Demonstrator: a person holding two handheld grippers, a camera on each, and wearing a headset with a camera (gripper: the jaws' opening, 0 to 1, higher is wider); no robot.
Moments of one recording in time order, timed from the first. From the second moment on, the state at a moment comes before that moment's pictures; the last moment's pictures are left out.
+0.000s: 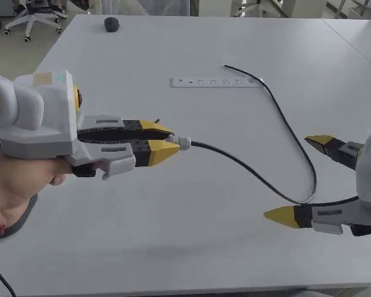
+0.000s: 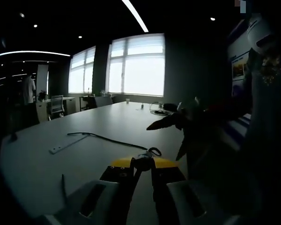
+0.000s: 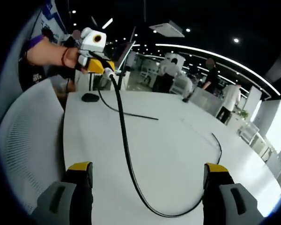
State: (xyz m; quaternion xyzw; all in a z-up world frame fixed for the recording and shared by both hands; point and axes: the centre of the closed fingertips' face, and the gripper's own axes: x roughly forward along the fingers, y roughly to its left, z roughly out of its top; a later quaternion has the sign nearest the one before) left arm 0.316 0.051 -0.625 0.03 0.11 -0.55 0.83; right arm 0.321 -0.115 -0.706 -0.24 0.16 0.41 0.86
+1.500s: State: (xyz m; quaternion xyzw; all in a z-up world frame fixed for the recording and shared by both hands) left arm 0.307 0.038 -0.626 0.06 0.10 -0.56 0.82; right arm 0.303 0.019 -0.634 -0.37 0.07 0.53 0.76
